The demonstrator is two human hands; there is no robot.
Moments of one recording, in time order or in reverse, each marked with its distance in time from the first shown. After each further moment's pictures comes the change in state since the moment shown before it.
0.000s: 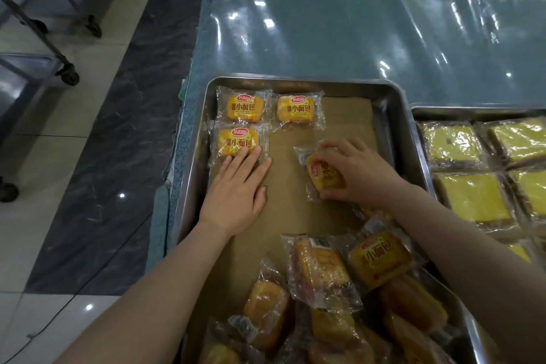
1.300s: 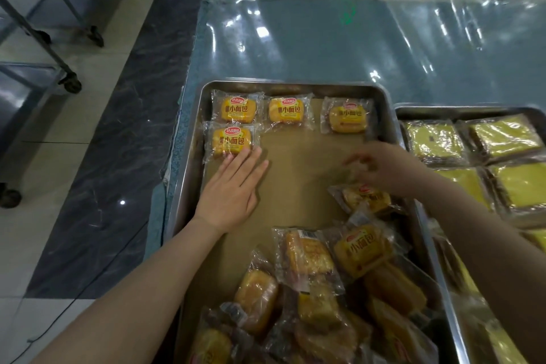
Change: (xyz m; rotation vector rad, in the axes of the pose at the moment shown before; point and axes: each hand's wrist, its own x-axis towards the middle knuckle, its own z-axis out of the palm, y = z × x) left_hand -0.004 0.011 -0.014 0.144 0.030 0.140; right_hand -0.039 0.032 -0.030 0.306 -0.002 0.221
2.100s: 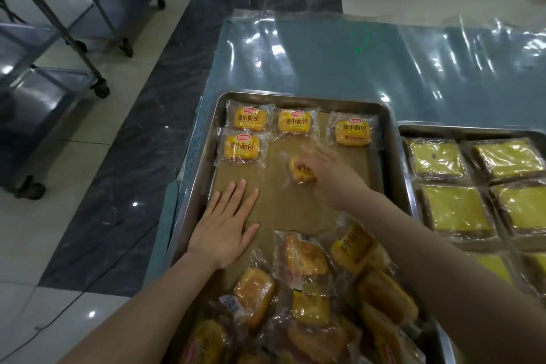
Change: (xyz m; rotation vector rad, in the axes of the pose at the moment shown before) left_hand -0.056 0.014 0.013 0.009 -0.276 -0.257; right_hand 0.028 -0.066 0.045 -0.161 0.019 -0.214
